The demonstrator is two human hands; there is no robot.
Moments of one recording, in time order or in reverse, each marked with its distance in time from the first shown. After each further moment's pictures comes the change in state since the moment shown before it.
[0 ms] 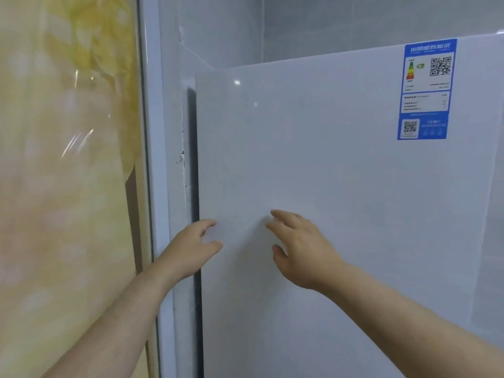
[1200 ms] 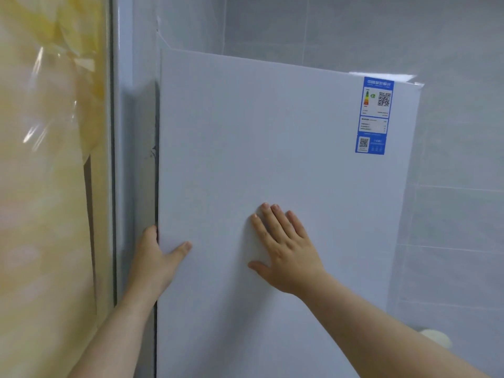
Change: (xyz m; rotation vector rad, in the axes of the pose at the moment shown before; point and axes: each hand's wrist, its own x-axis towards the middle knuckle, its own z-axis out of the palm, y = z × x) left_hand -0.007 -0.038 0.022 -0.498 0.301 0.004; right_hand -0.030 -0.001 0.022 -0.509 0.136 0.078
